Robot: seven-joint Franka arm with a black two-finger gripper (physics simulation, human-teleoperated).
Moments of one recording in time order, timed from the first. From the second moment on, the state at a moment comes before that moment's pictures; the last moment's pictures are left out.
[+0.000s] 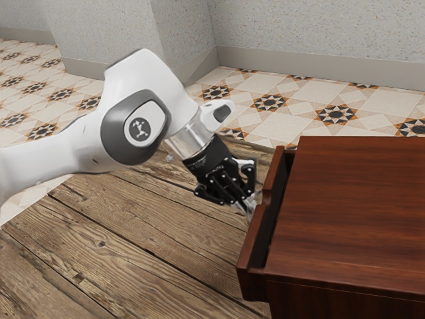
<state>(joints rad) -0.15 -0.05 0.08 -1.86 -0.41 2.04 -0.42</state>
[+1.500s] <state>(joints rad) -0.11 -0.16 0.13 -1.97 -0.36 2.04 -0.42</state>
